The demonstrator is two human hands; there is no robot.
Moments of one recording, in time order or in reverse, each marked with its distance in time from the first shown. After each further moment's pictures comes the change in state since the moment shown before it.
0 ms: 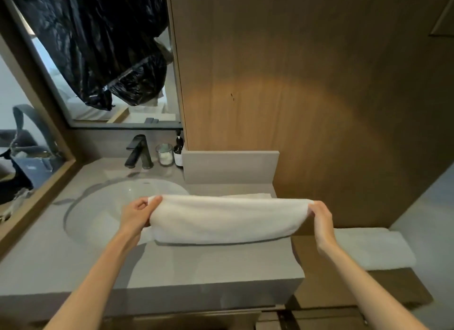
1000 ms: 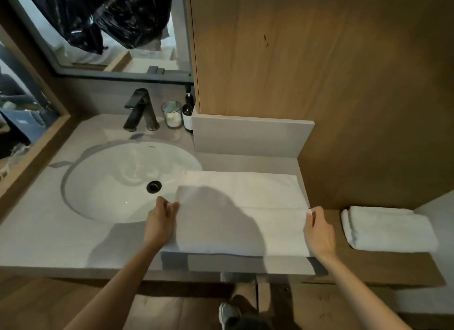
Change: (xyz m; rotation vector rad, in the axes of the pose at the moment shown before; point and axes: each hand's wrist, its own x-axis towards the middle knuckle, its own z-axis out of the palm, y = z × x) left_hand 0.013 -0.094 0.043 0.574 0.037 -0.015; right_hand 0.016 0.101 0.043 -0.763 -0.187 0.023
